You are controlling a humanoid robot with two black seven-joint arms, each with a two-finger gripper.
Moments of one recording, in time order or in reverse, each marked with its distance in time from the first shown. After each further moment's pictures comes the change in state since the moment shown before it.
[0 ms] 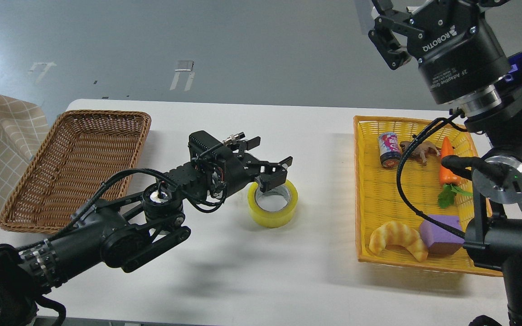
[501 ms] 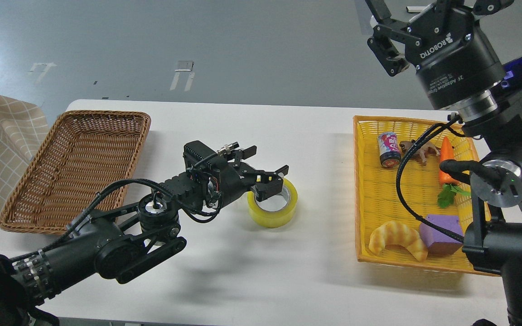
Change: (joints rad) left arm 0.058 0.004 -0.002 -0.043 -0.005 0.009 0.008; right arm -0.017 0.000 -0.001 -0.008 -0.003 -0.004 -0.003
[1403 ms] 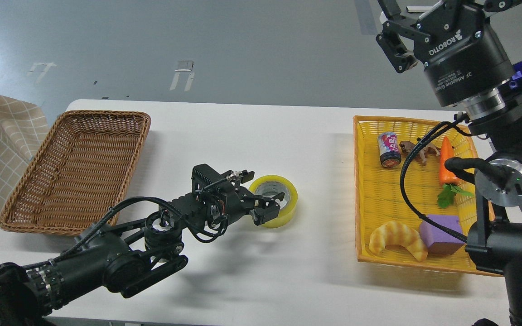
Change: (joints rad) left arm 0.024 -0.037 0.079 0.105 0.043 0.001 0.001; right arm -0.002 0.000 0.023 0.007 -0.001 -0.025 -0.002
